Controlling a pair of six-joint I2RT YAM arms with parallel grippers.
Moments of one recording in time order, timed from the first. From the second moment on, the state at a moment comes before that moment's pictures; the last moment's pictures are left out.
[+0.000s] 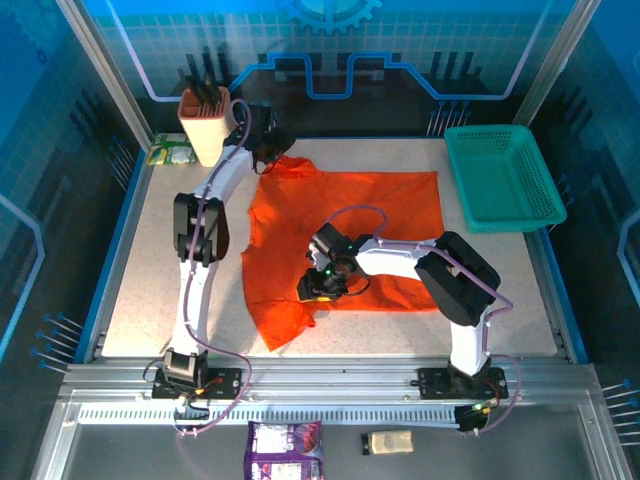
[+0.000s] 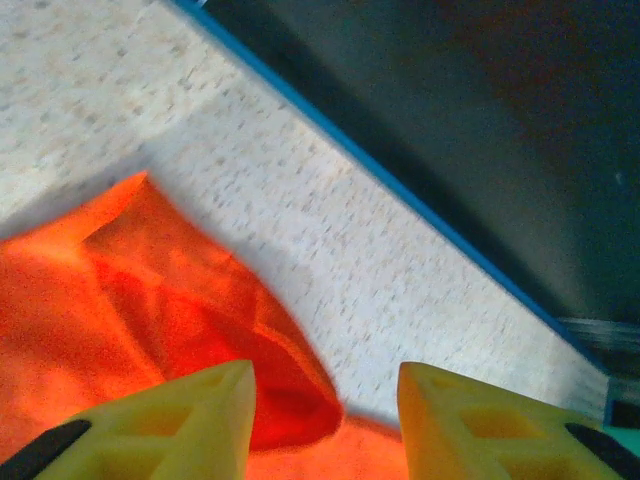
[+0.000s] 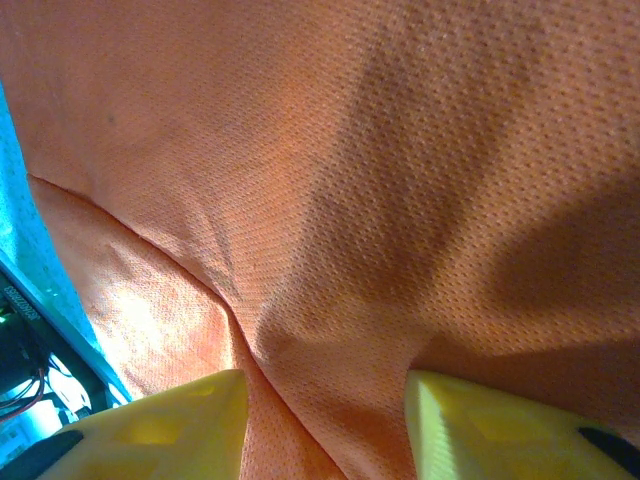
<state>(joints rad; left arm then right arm) -0.15 2.44 2.22 -0.52 0.17 -0.93 0.81 1.91 1.14 -0.42 -0.50 0.67</state>
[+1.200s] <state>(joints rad) -0.10 2.52 2.23 -0.33 0.42 -0.80 0.79 1.83 1.17 -0.44 -0.48 0.65</state>
